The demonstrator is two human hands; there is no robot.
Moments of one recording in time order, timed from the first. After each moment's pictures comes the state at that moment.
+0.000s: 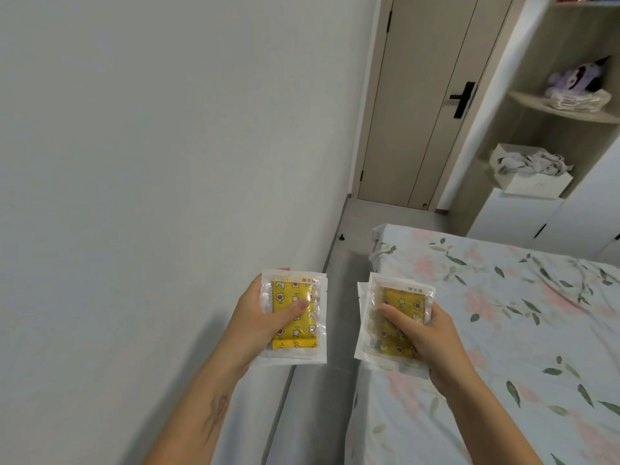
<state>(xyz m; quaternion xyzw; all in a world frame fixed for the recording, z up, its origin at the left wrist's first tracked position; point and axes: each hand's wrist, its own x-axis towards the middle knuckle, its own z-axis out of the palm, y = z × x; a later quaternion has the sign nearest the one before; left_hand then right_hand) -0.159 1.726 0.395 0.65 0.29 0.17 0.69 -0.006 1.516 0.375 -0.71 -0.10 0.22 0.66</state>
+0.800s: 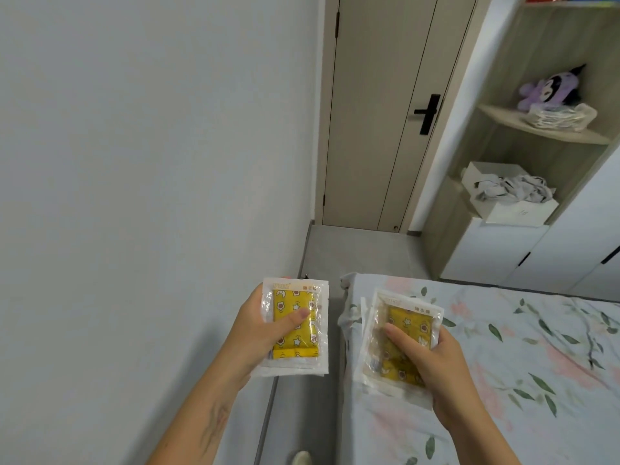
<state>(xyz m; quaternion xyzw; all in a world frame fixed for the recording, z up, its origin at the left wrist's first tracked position) 0.271 1.872 0.393 0.65 0.27 0.09 0.70 0.370 1.638 0.372 -0.70 -0.03 0.16 0.69</state>
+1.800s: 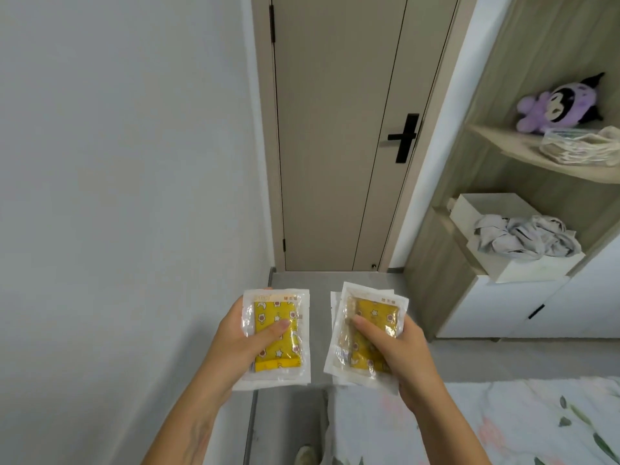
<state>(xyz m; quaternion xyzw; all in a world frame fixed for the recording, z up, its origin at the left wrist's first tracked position) 0.780 2.064 0.366 0.66 0.24 0.07 0.71 0.860 1.839 0.364 -0.69 0.00 0.16 0.71</state>
